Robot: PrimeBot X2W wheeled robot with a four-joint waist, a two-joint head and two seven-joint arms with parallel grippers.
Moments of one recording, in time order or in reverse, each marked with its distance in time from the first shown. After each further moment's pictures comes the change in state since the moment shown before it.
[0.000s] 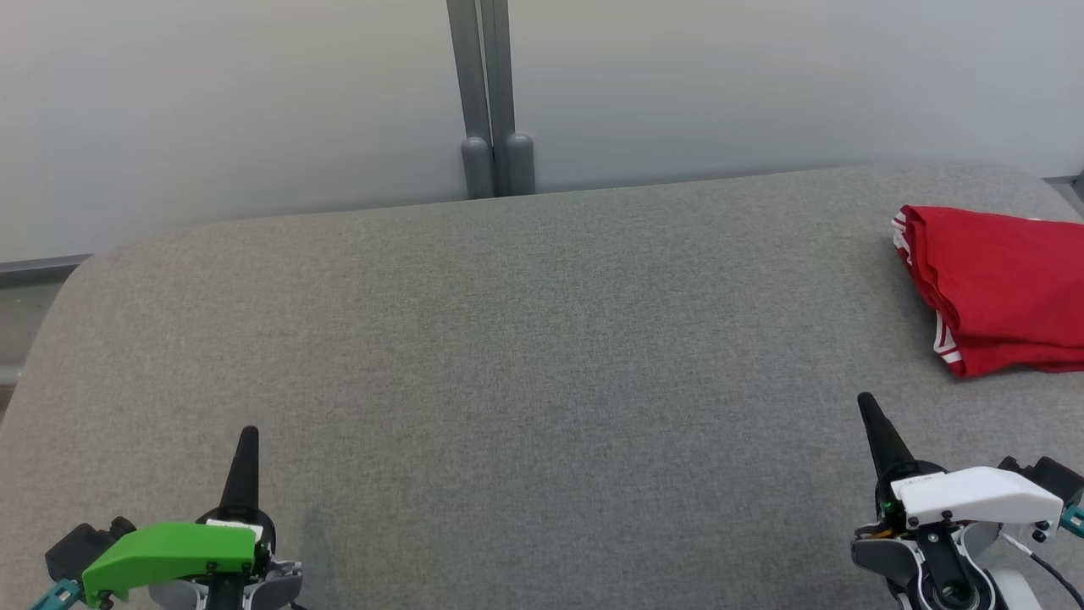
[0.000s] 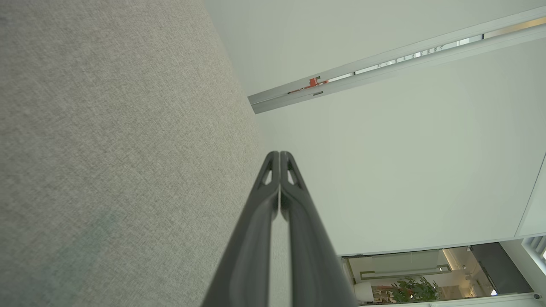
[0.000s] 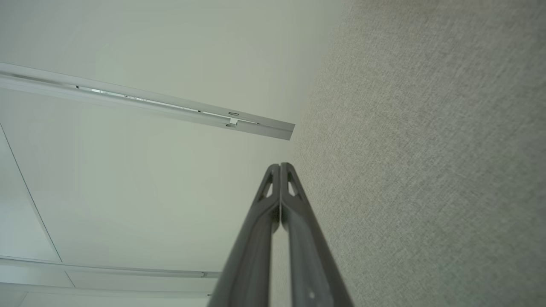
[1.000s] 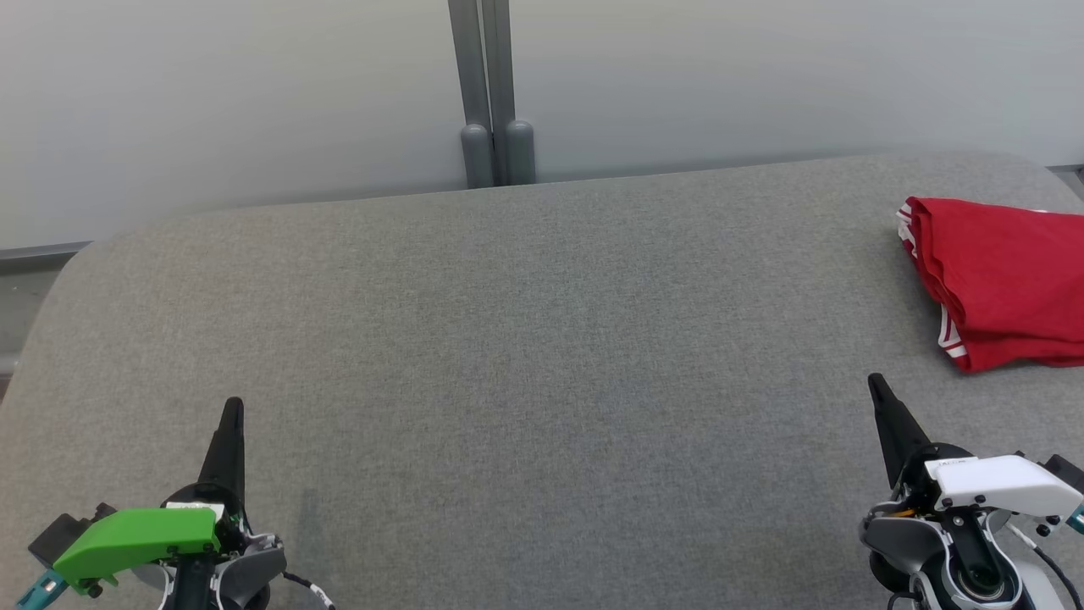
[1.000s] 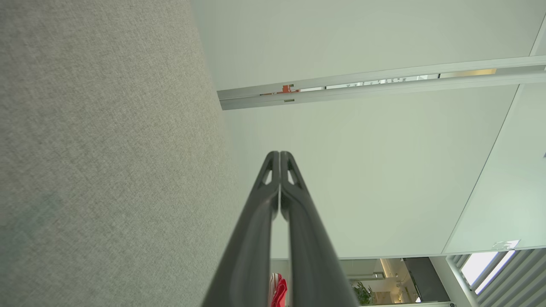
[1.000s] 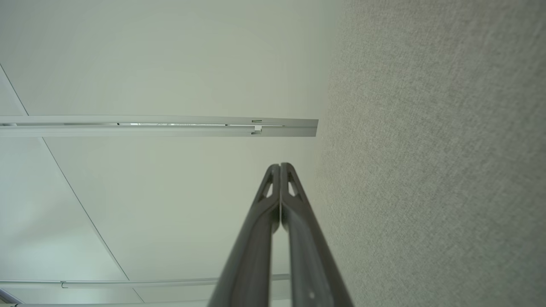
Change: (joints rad) left arm -0.033 0.001 0.039 -0.021 -0.211 -0.025 0.061; right arm -0.019 -0.001 -0.036 -0.021 0.222 0.000 0.060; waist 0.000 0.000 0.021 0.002
